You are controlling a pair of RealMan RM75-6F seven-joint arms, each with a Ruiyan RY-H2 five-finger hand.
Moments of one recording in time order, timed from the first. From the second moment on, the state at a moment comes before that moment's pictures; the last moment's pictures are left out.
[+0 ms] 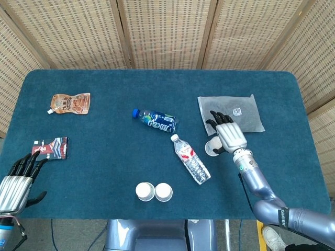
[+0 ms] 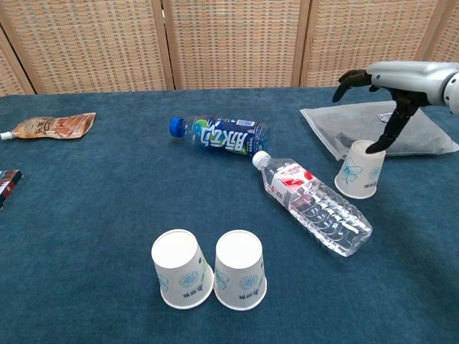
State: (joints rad) left arm -0.12 -1.06 0.10 -1.81 1.52 1.50 0.32; right arm 0.71 -1.37 0.29 -1.58 -0.92 0.89 -0.44
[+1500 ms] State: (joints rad) left arm -0.11 -1.07 0.06 -1.81 1.53 1.43 0.31; right arm 0.77 -1.44 0.19 -1.41 -0.83 0.85 -0.38
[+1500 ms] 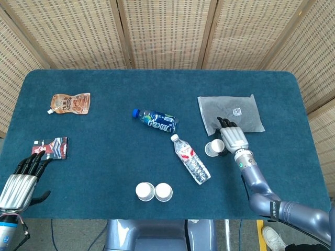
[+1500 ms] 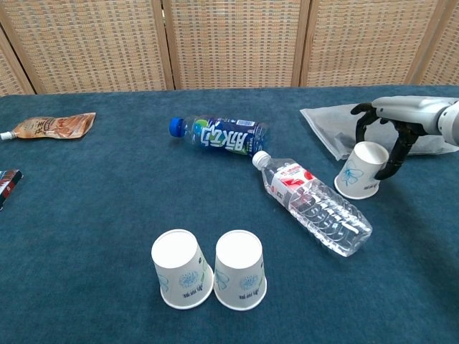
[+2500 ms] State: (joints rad) left arm -0.09 -1.07 0.05 -1.82 1.57 1.46 0.33; right arm 0.86 -1.26 0.25 -1.79 -0.92 0.90 -0.43
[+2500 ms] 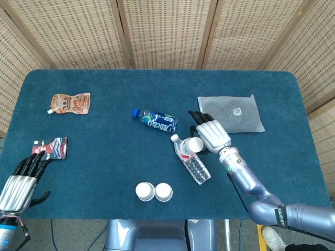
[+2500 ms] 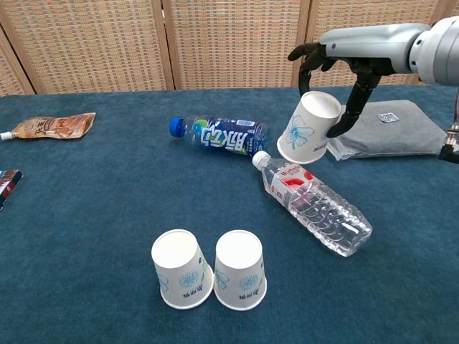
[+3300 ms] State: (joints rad) left arm -0.09 -1.06 0.05 -1.82 1.60 1.46 0.32; right arm 0.95 -1.27 0.20 -2.01 -0.98 0.85 -0.41
